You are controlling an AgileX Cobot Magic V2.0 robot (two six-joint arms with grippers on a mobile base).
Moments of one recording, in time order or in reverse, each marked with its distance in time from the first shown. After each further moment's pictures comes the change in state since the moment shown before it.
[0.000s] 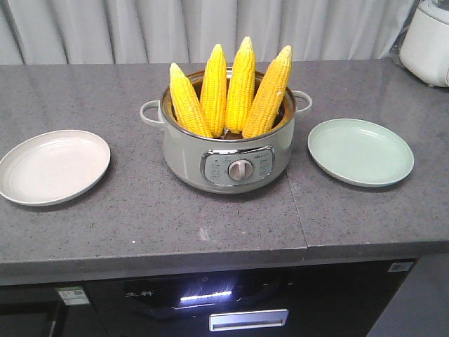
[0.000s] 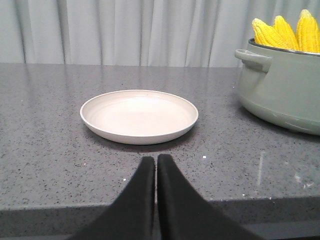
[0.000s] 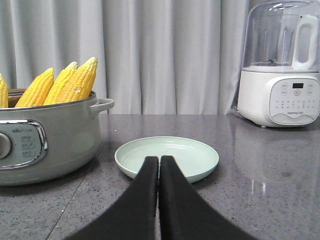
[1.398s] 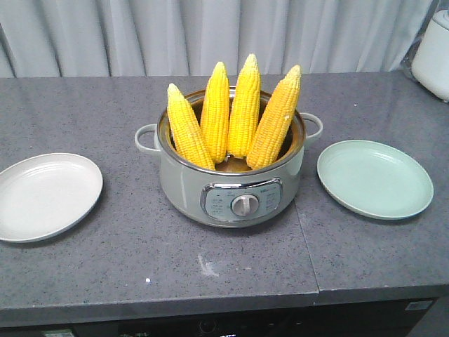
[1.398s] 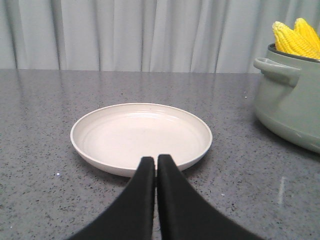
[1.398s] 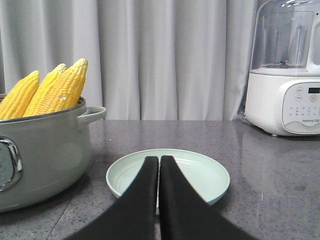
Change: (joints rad) left arm 0.000 0.000 0.000 0.000 0.000 0.000; right arm 0.000 0.000 0.000 0.000 0.000 0.000
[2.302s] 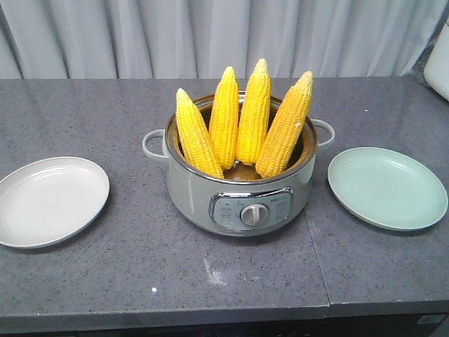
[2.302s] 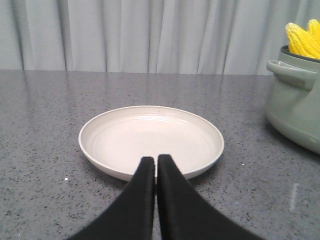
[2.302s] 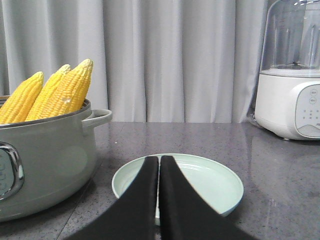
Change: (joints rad) left arm 0.000 0.000 0.000 0.000 0.000 0.000; right arm 0.000 0.000 0.000 0.000 0.000 0.000
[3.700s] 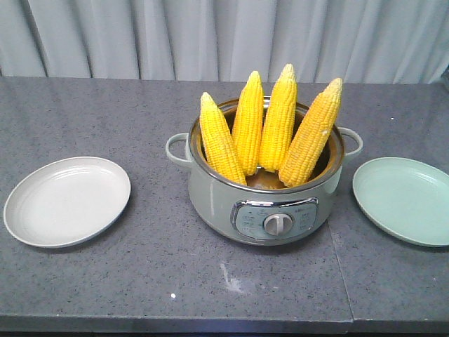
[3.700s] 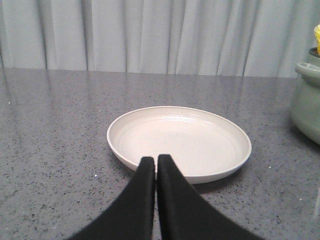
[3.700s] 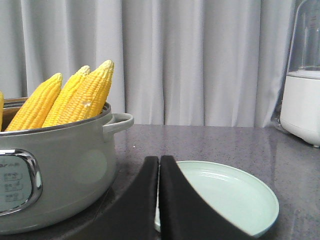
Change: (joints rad) left arm 0.000 0.000 0.000 0.000 0.000 0.000; right arm 0.000 0.000 0.000 0.000 0.000 0.000
